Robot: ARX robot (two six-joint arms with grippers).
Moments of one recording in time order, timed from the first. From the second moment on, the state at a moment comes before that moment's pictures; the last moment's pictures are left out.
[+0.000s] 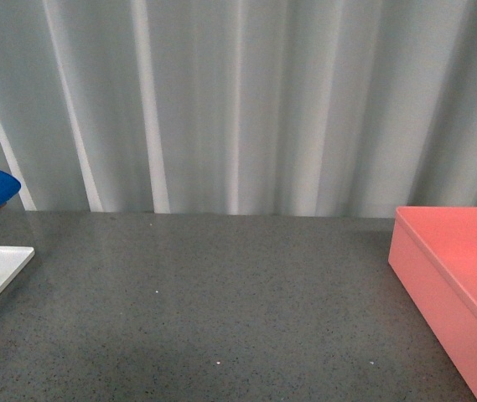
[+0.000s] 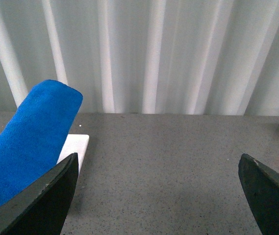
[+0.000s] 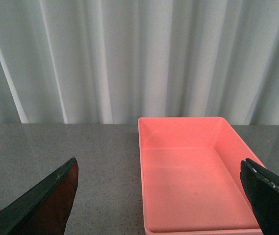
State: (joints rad) left arm 0.00 0.00 0.02 0.00 0.00 0.00; right arm 0.00 0.00 0.02 0.00 0.00 -0.01
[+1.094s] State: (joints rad) left arm -0.06 0.43 0.27 -0.48 0.12 -0.18; right arm 0.00 0.00 0.02 0.00 0.00 -0.01
